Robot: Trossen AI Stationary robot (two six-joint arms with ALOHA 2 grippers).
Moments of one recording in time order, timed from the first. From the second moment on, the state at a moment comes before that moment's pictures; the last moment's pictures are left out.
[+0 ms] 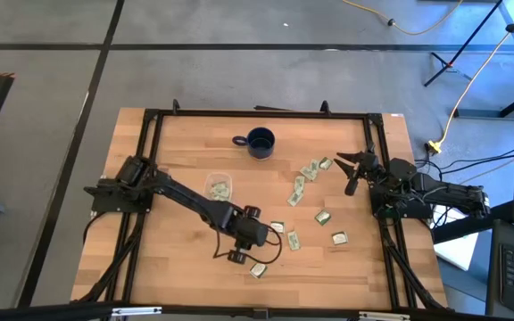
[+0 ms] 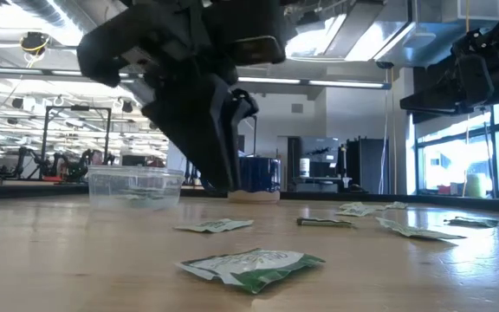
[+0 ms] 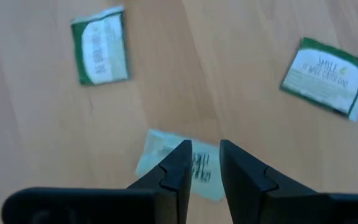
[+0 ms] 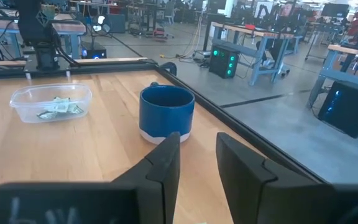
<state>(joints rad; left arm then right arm) -0.33 1.98 1.36 -0.53 -0.06 -0.06 -0.15 0.01 0.07 -0.16 0.36 -0.06</state>
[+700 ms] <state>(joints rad) -0.33 2.03 1.33 -0.57 -0.06 -0.17 -0.15 0.01 0.07 -0.16 0.36 -0.06</state>
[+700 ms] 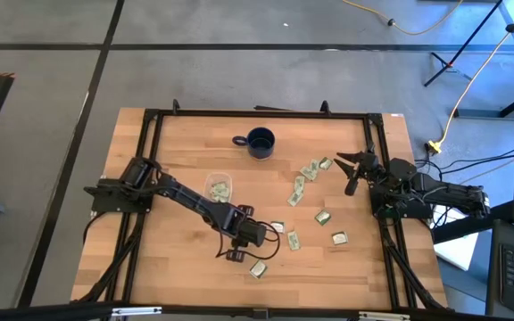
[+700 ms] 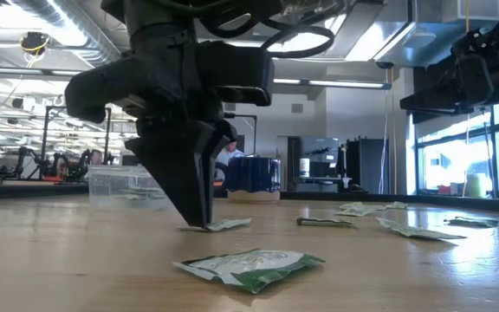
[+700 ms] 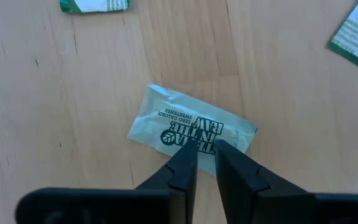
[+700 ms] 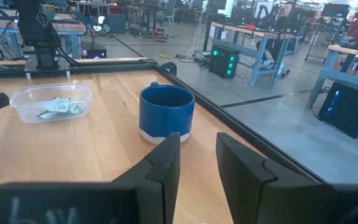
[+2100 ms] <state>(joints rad) -0.25 1.63 1.27 -1.02 -0.31 -0.39 -0.15 0.01 0.07 -0.16 0.36 -0.07</state>
